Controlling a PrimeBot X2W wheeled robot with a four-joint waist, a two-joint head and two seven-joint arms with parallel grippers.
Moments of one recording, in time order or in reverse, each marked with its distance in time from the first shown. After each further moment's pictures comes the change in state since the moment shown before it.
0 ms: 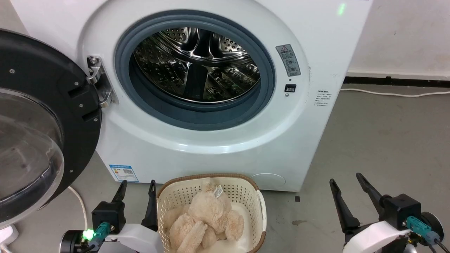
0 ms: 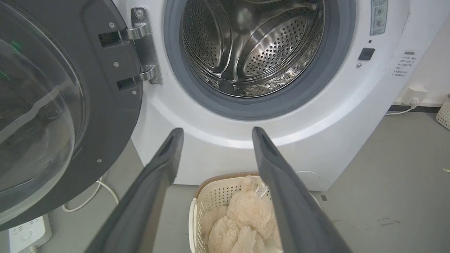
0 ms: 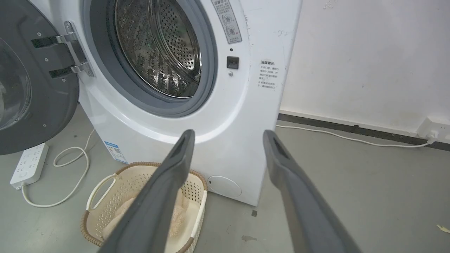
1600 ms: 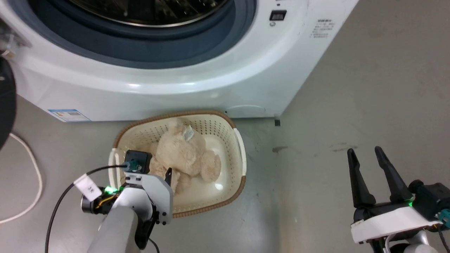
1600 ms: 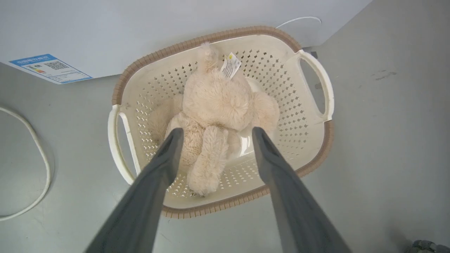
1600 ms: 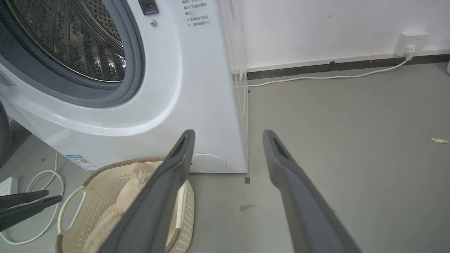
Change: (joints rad) left arm -0.389 0.090 -0.160 0.478 -0.110 -0.018 0.255; right arm -0.052 0.000 -0.008 -0.056 0.179 0.000 -0.105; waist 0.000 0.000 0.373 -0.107
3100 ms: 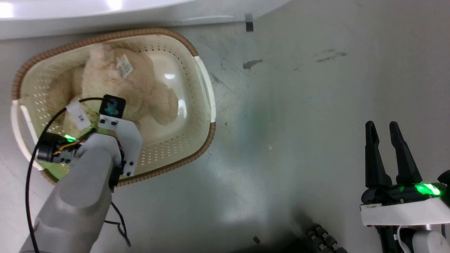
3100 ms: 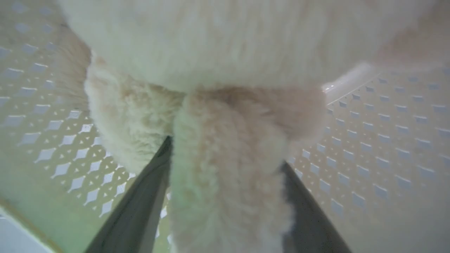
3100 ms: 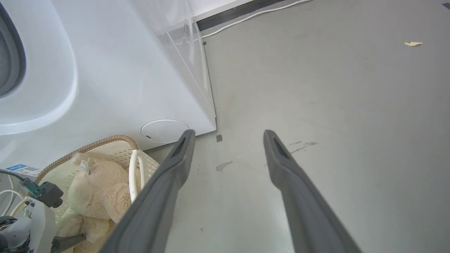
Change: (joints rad) left arm -0.368 0.185 -0.250 0.259 0.004 0.160 0.252; right arm -0.055 0.000 0.014 -0.062 0.237 0.000 -0.098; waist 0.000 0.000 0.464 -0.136
